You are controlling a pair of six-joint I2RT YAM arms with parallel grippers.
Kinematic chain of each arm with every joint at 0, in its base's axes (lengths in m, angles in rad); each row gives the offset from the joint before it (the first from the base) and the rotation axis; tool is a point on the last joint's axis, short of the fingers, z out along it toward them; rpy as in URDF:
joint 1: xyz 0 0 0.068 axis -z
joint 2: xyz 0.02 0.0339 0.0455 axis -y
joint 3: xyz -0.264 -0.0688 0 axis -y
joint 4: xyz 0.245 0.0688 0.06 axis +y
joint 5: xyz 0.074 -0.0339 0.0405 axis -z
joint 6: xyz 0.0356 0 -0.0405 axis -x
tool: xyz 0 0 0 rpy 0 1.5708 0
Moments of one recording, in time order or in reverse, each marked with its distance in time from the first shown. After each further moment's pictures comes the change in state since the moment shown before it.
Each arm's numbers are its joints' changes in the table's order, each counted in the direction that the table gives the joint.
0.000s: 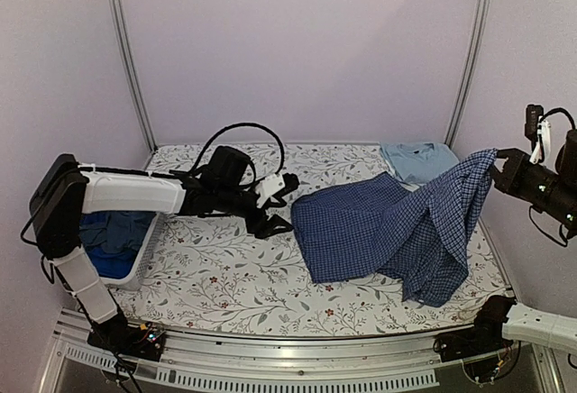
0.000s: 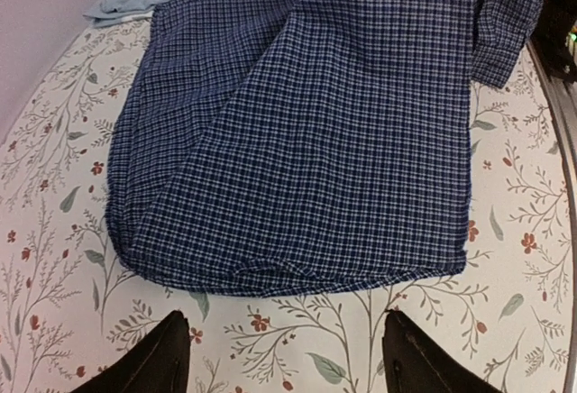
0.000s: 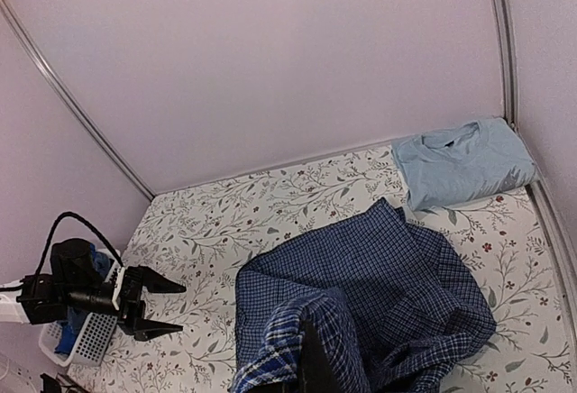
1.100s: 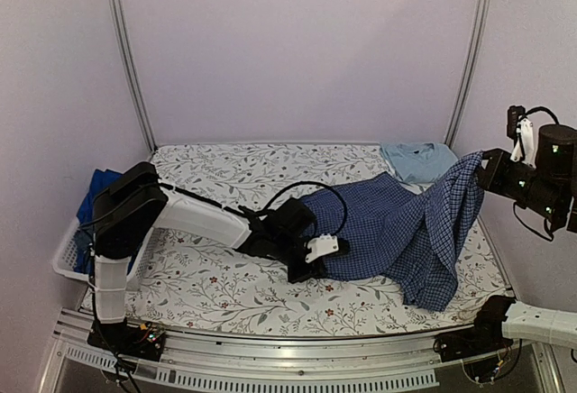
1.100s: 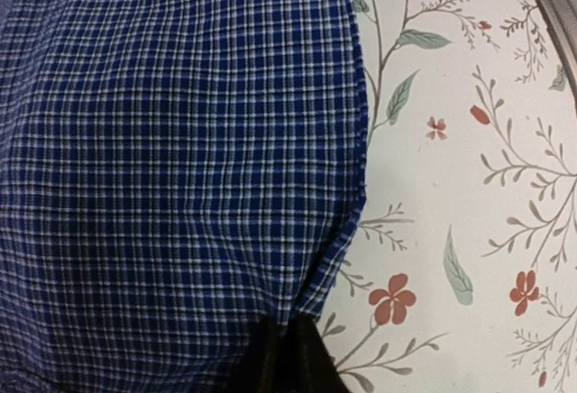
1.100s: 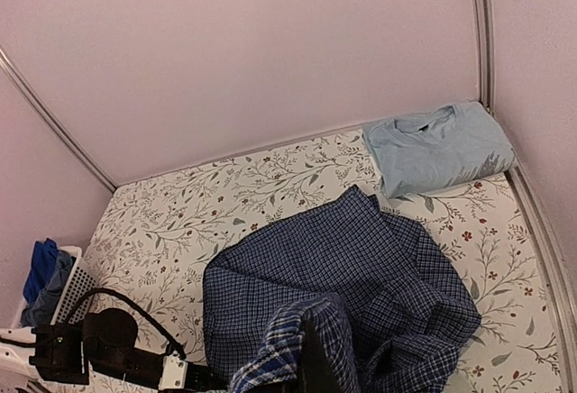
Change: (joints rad) left arm 0.294 -0.390 0.176 0.034 -0.073 0.023; right arm 0.000 -0.089 -0.035 -0.005 0.065 -0.019
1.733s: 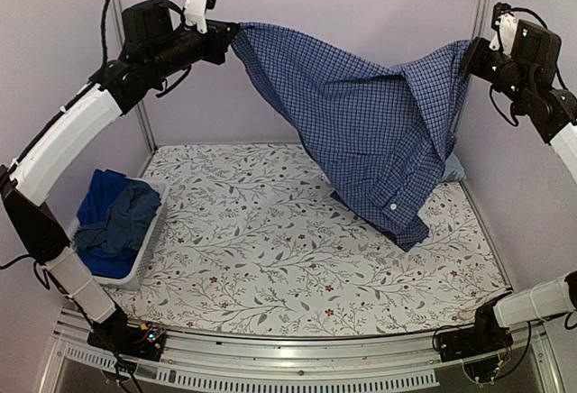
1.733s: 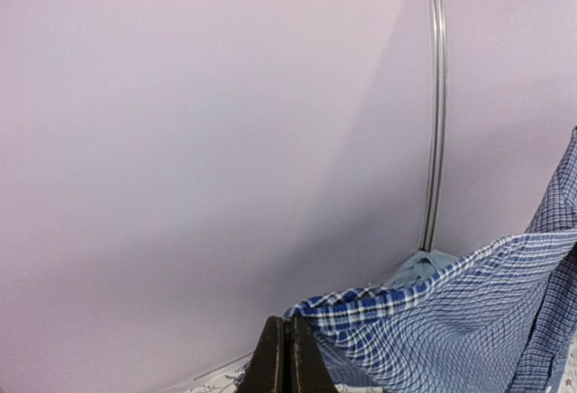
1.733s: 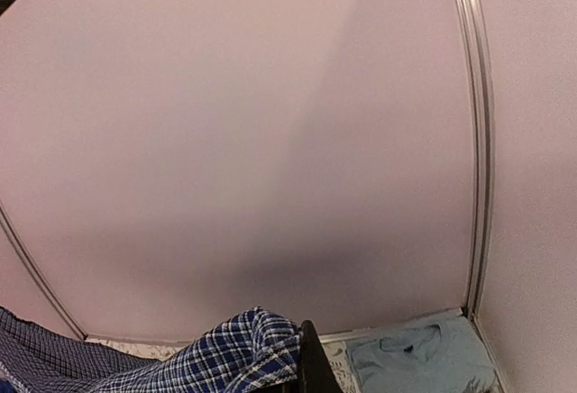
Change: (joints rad) left arm -0.450 0.456 0.622 0.130 -0.309 0.320; right arm 0.396 -0.525 0.444 -0.451 -0.179 0.298
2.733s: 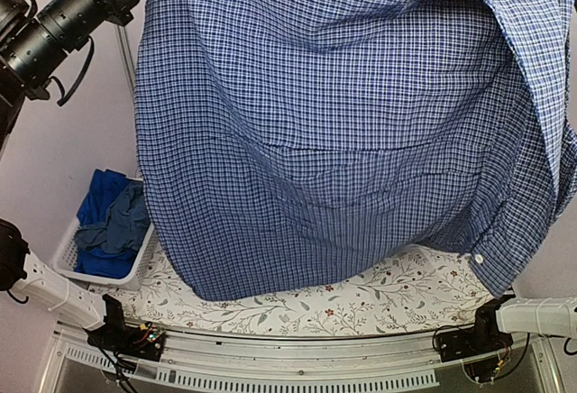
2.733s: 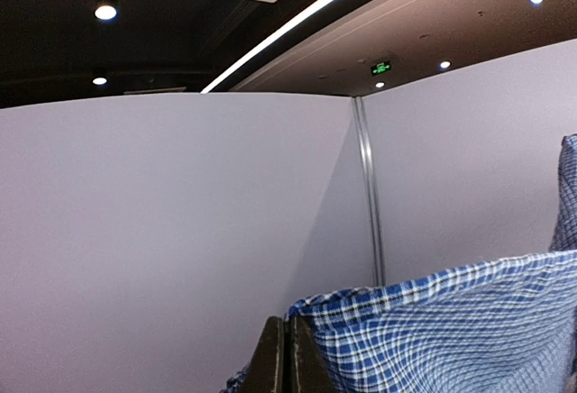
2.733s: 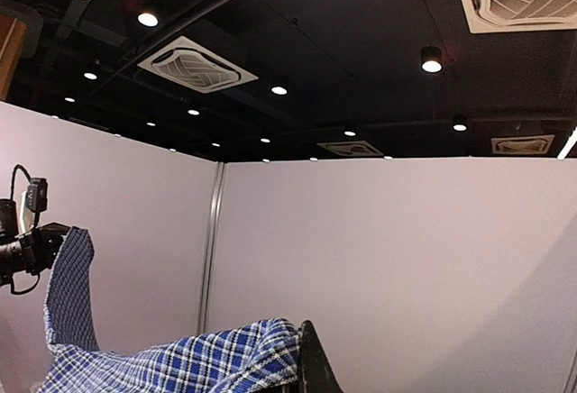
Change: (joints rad) left arm 0.567 0.351 0.147 0.066 -0.388 -0.236; right arm 0.016 0.174 0.465 0.016 -0.640 0.152
